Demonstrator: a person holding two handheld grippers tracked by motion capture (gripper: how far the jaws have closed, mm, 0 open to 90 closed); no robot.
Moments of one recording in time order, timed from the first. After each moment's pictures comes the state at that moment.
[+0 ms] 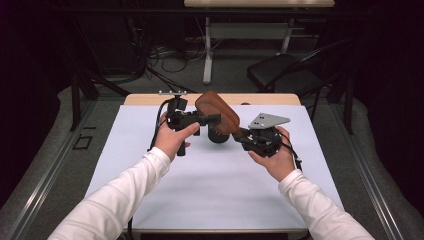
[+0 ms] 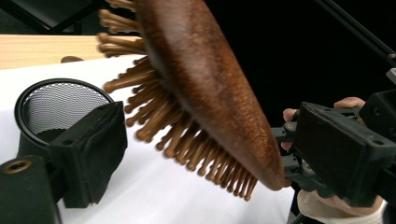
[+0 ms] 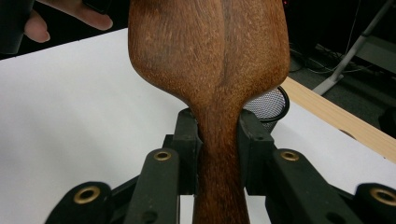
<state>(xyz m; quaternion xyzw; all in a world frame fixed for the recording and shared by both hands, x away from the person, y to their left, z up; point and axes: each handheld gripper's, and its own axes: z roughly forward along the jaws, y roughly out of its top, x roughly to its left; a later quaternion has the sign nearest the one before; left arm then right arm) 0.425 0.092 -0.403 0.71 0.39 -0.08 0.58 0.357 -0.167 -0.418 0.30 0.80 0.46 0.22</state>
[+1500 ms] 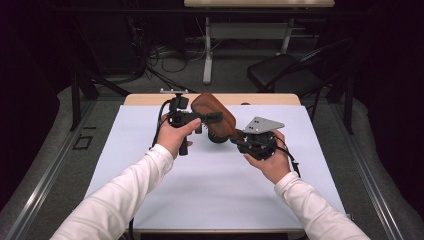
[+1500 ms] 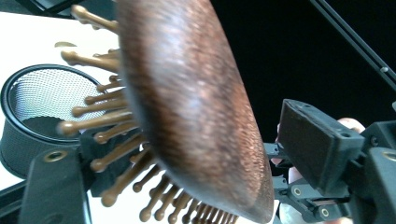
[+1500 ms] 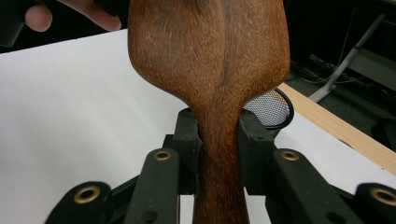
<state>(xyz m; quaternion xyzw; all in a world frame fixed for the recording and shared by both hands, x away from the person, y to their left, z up) 0.430 0.090 -0.404 0.69 0.43 -0.12 0.57 0.353 -0.157 -0.426 0.28 0.80 0.46 0.25</state>
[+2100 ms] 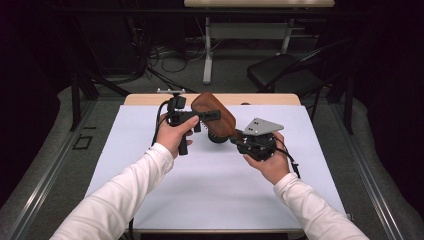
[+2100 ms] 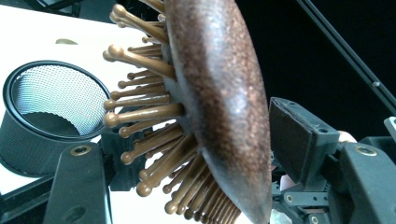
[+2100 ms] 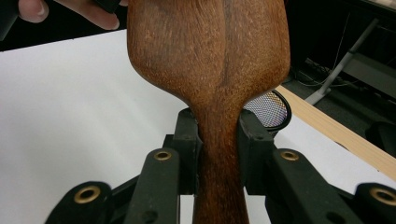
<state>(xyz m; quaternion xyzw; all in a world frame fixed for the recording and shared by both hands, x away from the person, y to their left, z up) 0.431 0.094 -0.405 0.68 0.44 -0.13 0.57 0.352 -0.156 -0.429 0.28 0.80 0.46 0.26</state>
